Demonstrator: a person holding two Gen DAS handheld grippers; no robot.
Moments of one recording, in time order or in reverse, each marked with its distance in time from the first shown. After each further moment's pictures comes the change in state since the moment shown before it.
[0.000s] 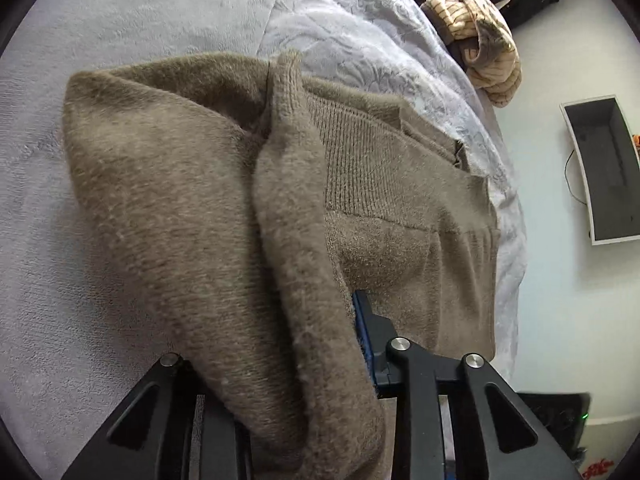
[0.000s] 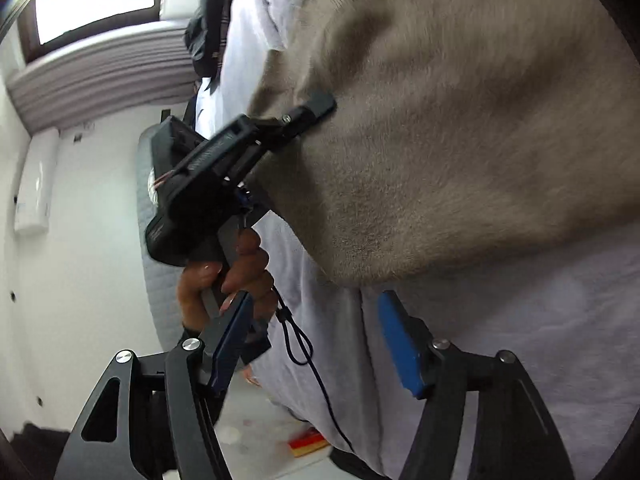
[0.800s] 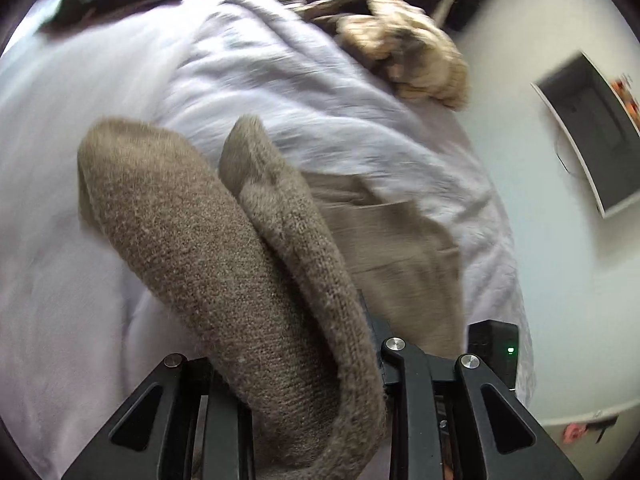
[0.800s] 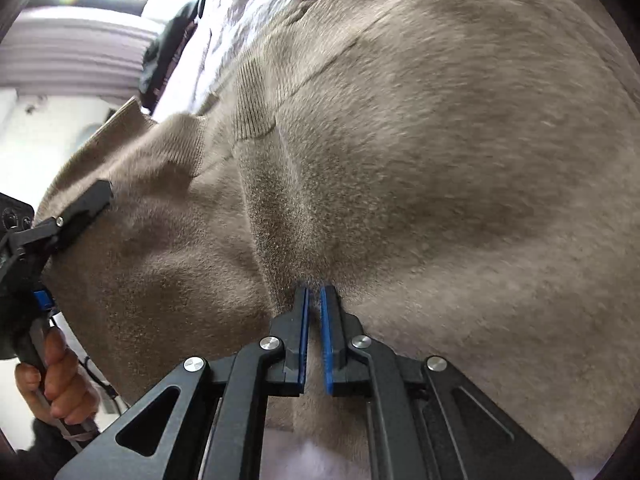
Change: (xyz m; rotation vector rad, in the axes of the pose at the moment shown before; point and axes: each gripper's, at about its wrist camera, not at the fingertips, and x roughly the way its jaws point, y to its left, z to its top) left arm -0.015 -0.146 0.001 0.225 -0.171 0.106; right arm -0.064 -0.070 0.093 -0.141 -0.135 -0.297
